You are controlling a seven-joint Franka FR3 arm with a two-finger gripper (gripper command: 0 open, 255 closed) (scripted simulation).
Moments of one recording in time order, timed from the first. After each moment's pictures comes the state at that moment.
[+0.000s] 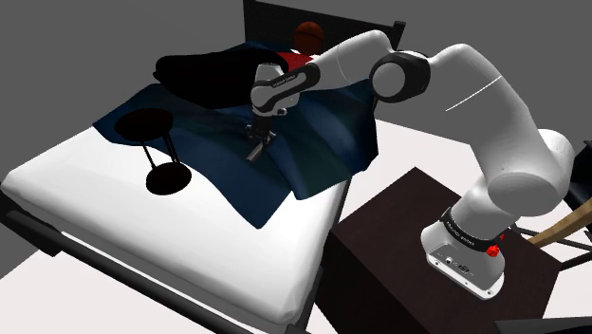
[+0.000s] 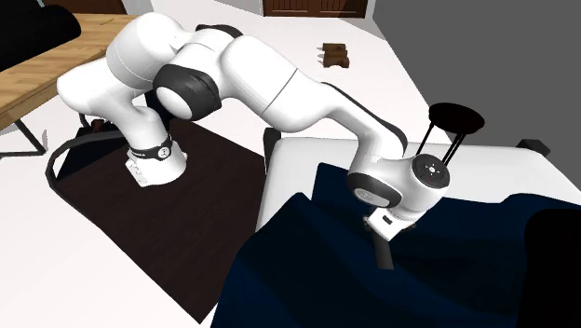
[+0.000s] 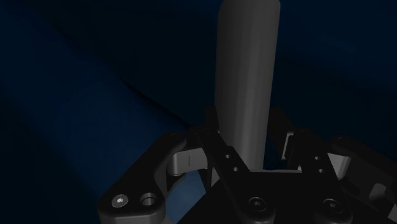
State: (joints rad) arm 0.09 1.07 0.20 -1.18 0.06 2.21 1.21
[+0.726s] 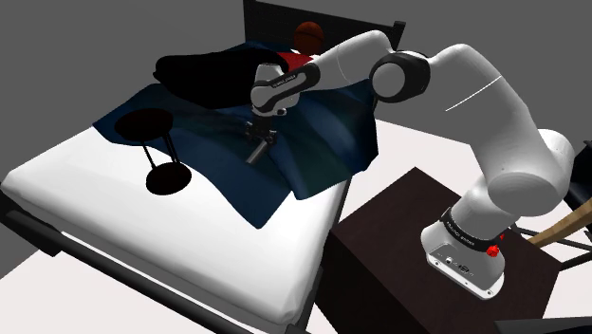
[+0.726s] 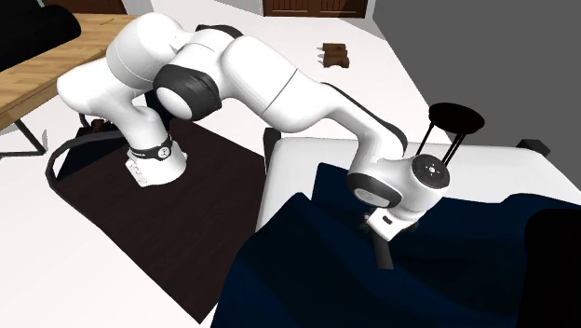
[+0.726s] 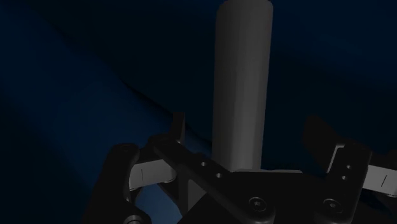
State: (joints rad) arm 0.09 1.08 0.20 -1.18 0.06 2.21 1.21
